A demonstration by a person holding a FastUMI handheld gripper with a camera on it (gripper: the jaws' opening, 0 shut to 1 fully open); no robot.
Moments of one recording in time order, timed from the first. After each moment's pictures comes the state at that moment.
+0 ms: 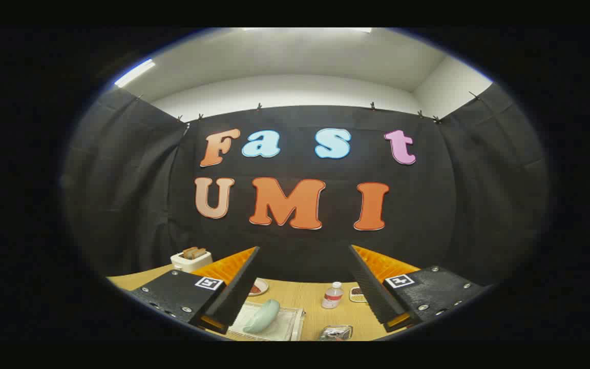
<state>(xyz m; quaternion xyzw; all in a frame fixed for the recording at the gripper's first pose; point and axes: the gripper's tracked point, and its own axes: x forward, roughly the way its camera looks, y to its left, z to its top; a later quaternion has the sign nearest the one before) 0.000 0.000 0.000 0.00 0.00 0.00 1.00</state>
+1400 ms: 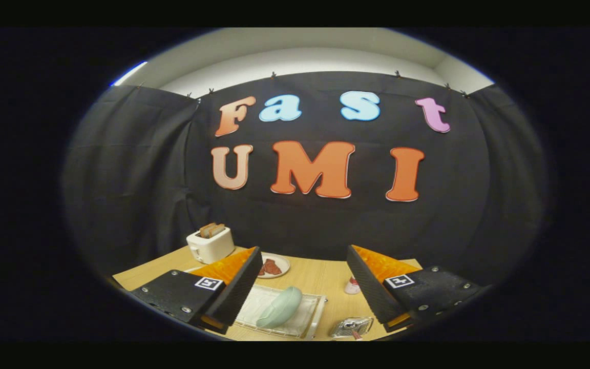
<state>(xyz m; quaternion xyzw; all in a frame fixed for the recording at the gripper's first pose) 0.049 0.054 -0.079 0.01 0.15 0.08 0.98</state>
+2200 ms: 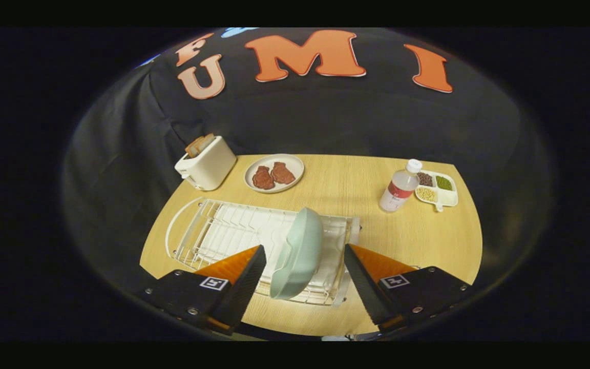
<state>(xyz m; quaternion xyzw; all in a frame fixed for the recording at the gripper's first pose) 0.034 0.075 -0.264 0.05 0.52 0.10 0.85</state>
